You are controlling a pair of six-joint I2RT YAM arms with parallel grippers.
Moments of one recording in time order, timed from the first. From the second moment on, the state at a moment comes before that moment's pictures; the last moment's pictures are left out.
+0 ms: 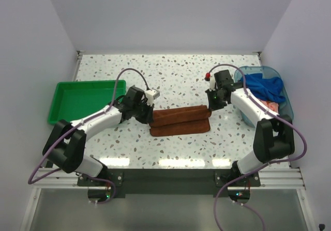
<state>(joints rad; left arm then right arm) -0.53 1.47 0.87 -0.32 0.29 -0.09 0.24 1.56 1.13 -0.72 -0.10 0.01</state>
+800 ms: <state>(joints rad) -0.53 1.54 0.84 -0.29 0.29 -0.13 0.24 1.51 1.00 -0.69 -0.12 0.10</state>
